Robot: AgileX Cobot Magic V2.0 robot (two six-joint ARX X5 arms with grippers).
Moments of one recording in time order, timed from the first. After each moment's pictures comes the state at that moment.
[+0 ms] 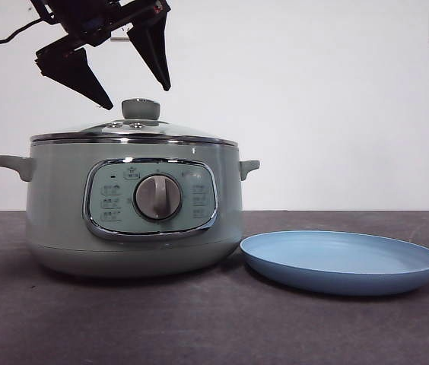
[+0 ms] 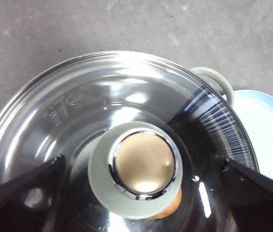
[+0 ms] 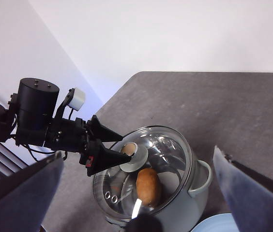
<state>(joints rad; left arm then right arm) -0.41 1.58 1.47 -0.70 0.13 -0.09 0.03 1.14 1.46 -0.65 -0.81 0.14</state>
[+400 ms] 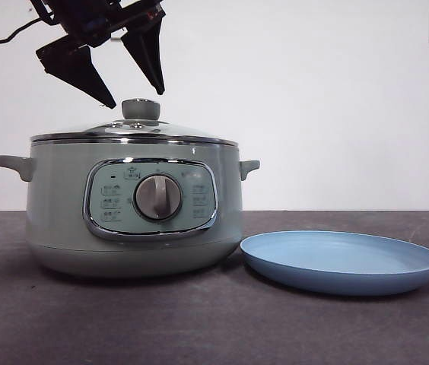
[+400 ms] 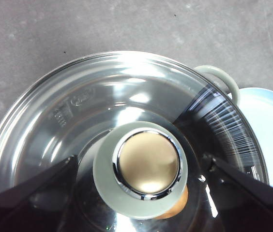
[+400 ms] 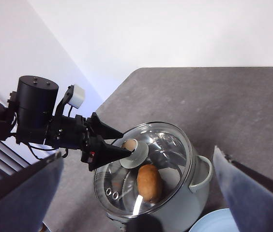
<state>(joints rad) -0.42 1.59 1.47 -0.70 0.11 -0.07 0.03 1.14 1.46 -0.67 -0.81 0.14</state>
